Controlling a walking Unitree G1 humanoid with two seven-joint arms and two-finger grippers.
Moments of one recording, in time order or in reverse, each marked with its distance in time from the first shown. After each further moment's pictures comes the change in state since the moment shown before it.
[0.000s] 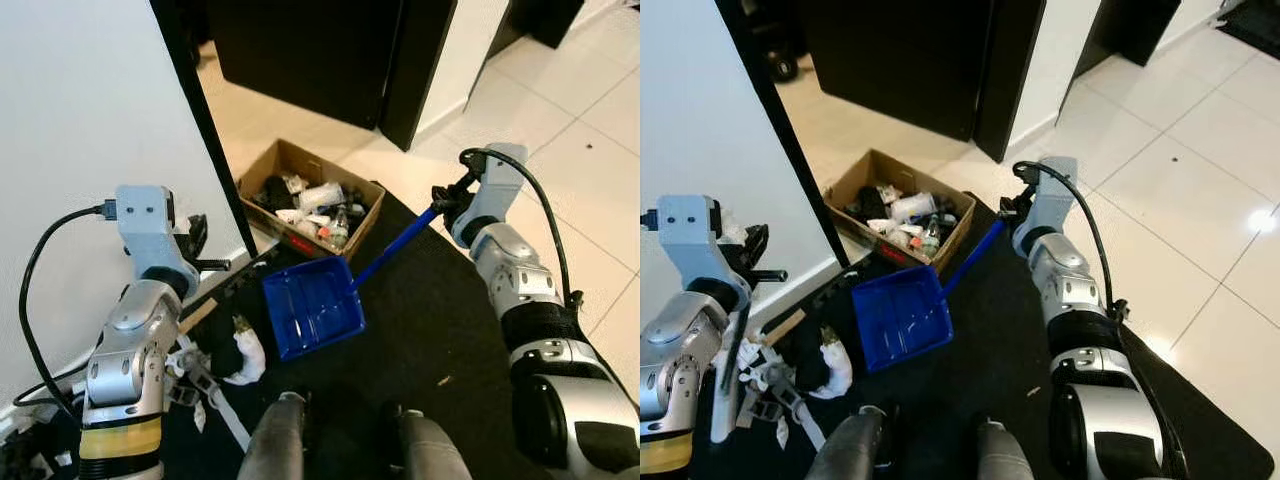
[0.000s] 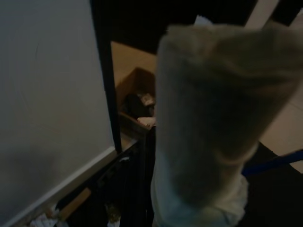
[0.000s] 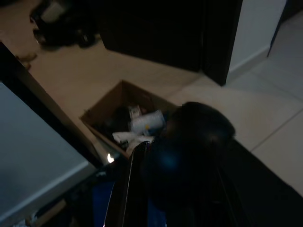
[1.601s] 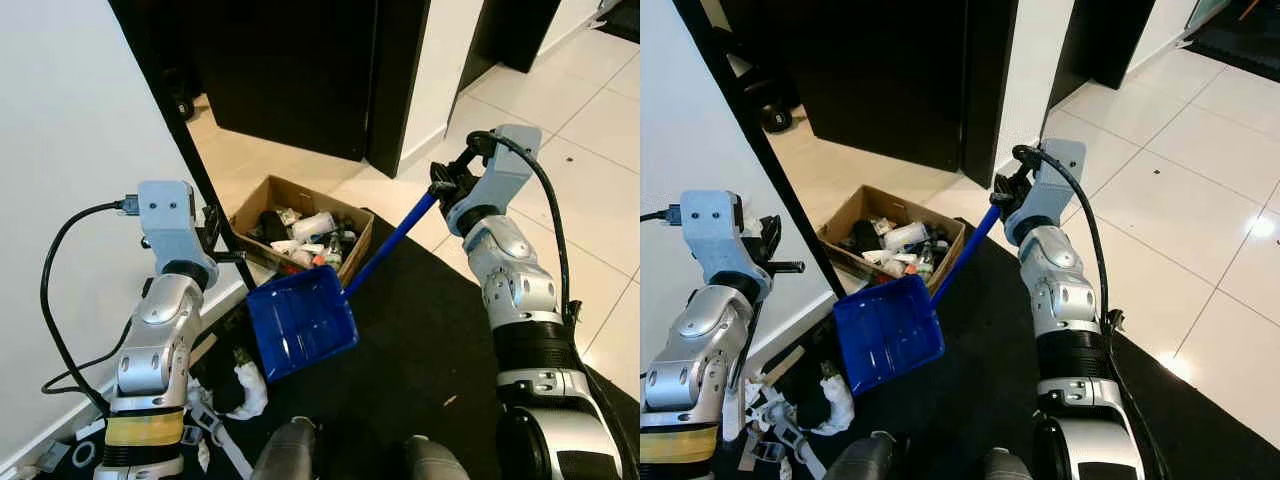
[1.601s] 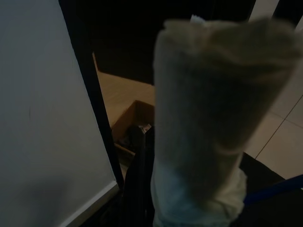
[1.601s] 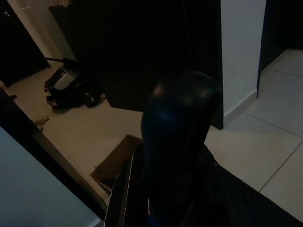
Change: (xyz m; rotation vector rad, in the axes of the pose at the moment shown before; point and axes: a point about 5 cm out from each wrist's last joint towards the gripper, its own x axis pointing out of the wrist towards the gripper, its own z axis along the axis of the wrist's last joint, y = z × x) left arm 0.012 -0.012 -0.003 0.020 -0.048 0.072; right arm -0.016 0.023 0.023 0.075 -0.130 0.008
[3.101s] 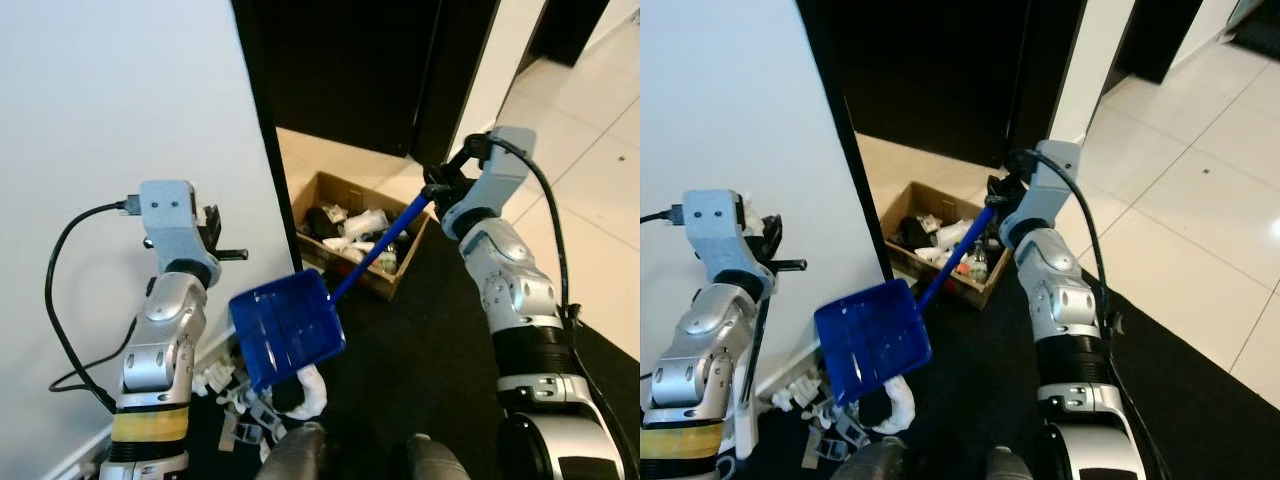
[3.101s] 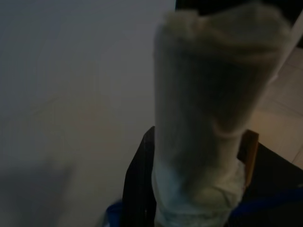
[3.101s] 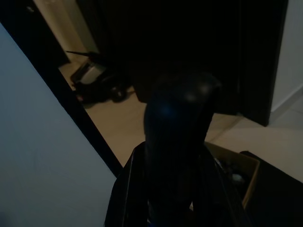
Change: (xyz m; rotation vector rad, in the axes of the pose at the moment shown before) left arm 0.003 -0.003 0.002 -0.002 -0.006 0.002; right arm -0.003 0.003 -0.001 0.017 -0.001 0.028
